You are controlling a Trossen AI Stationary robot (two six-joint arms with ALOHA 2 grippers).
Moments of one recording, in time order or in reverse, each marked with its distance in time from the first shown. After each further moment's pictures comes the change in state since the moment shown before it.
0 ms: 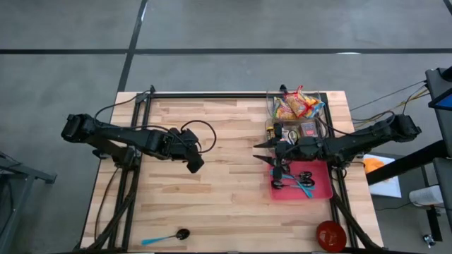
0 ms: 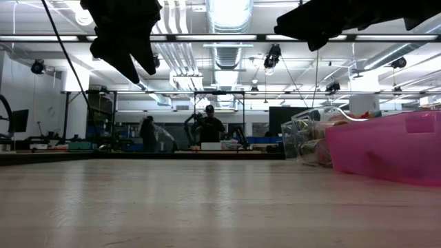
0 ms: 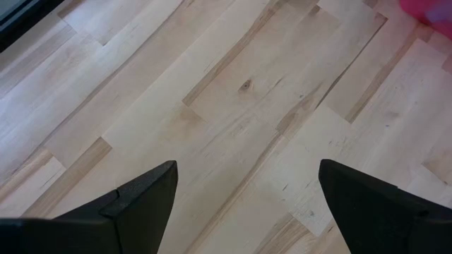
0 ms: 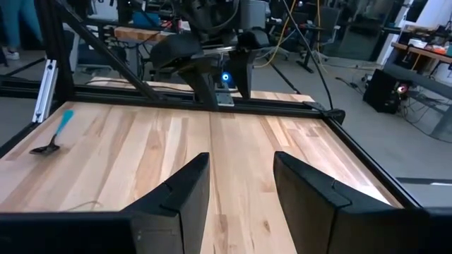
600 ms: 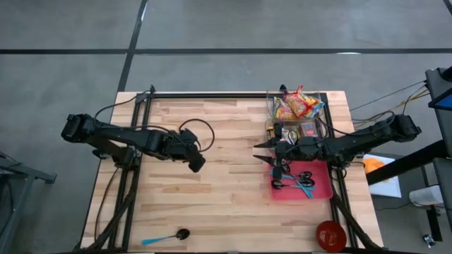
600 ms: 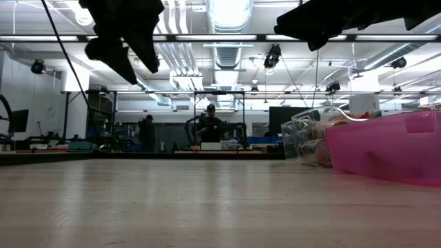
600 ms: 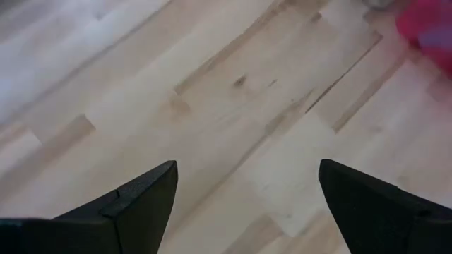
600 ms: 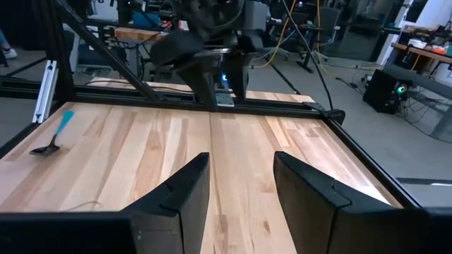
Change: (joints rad) left arm 0.000 0.000 0.000 0.008 0.025 -0.128; right arm 0.000 0.000 0.001 0.000 0.001 0.000
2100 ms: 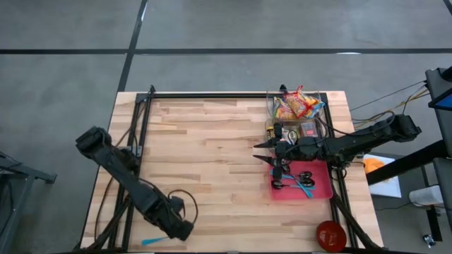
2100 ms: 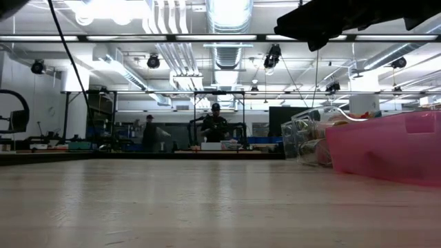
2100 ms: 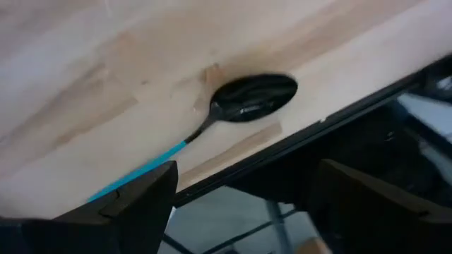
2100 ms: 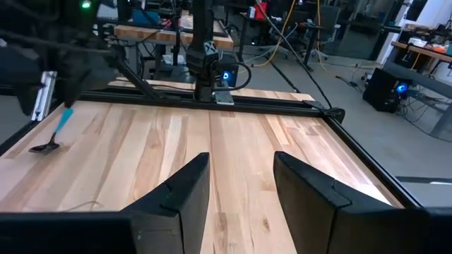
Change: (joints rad) left arm -0.596 0.295 0.046 0.203 0.607 -1.006; right arm 0.000 0.000 0.000 -0.008 0.001 0.000
